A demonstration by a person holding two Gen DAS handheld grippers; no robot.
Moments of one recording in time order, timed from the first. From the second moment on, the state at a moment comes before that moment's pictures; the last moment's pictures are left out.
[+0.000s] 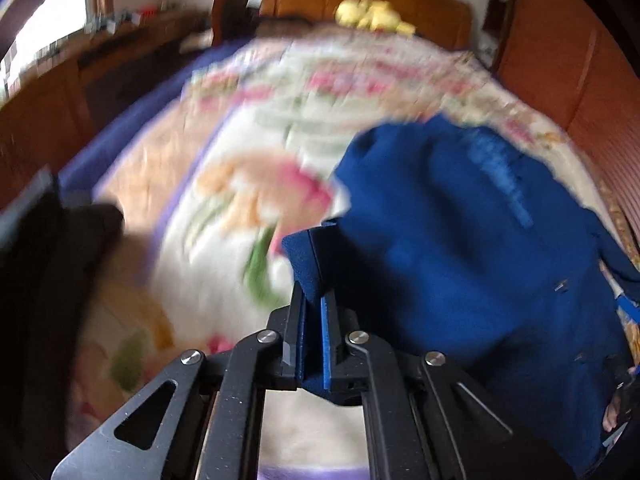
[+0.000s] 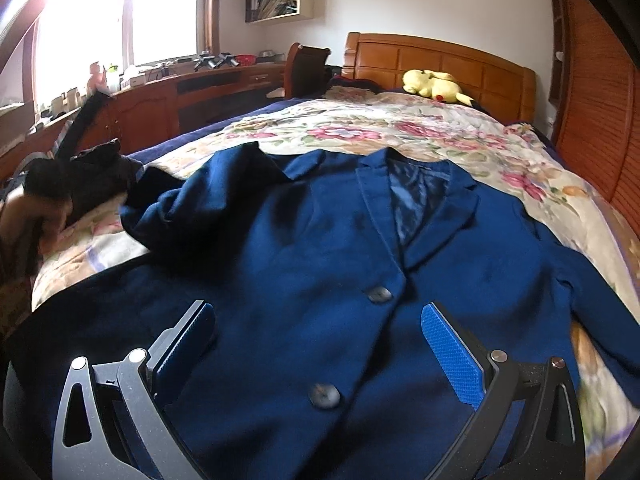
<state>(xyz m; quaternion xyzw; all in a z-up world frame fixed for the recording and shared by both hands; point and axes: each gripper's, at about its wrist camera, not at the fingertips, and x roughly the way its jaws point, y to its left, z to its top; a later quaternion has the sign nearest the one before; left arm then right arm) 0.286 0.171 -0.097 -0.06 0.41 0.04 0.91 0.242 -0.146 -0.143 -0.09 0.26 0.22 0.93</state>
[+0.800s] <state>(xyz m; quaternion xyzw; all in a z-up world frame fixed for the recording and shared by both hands) 0.270 -0.074 0.074 0.04 0.25 -0.15 0.95 0.181 -0.244 -0.101 -0.03 0.25 0.11 0.96</state>
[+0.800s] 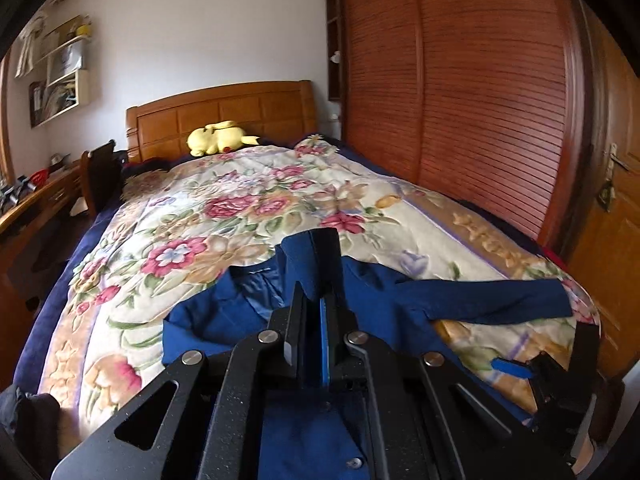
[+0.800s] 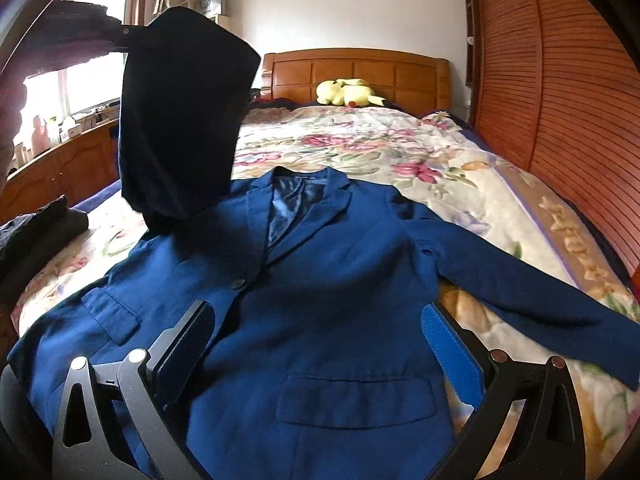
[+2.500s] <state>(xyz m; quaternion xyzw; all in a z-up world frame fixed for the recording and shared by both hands) 0.134 0.055 -0.078 0.01 0.33 -0.08 0.94 0.259 -0.124 -0.142 -0.07 0.34 0.25 0.90</state>
